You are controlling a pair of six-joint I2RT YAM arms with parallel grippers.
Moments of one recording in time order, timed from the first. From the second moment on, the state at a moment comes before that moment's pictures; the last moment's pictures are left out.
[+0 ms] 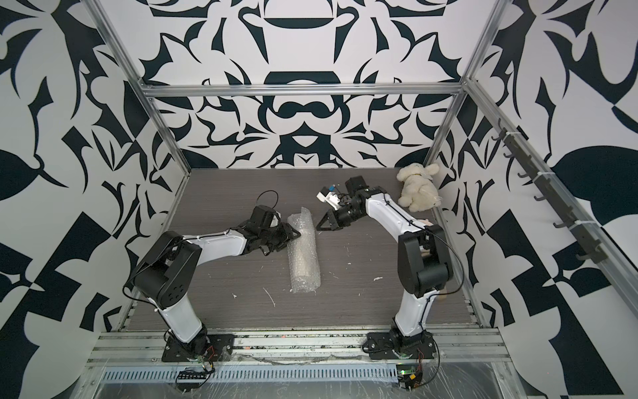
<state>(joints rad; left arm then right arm) -0.57 1.77 0.92 0.04 0.40 -0.99 0.34 1.84 1.45 -0.89 -0.92 -0.18</state>
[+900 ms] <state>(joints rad) -0.54 1.77 0.89 0.11 0.50 -0.91 0.50 2.23 1.84 -1.37 -0.84 -0.89</state>
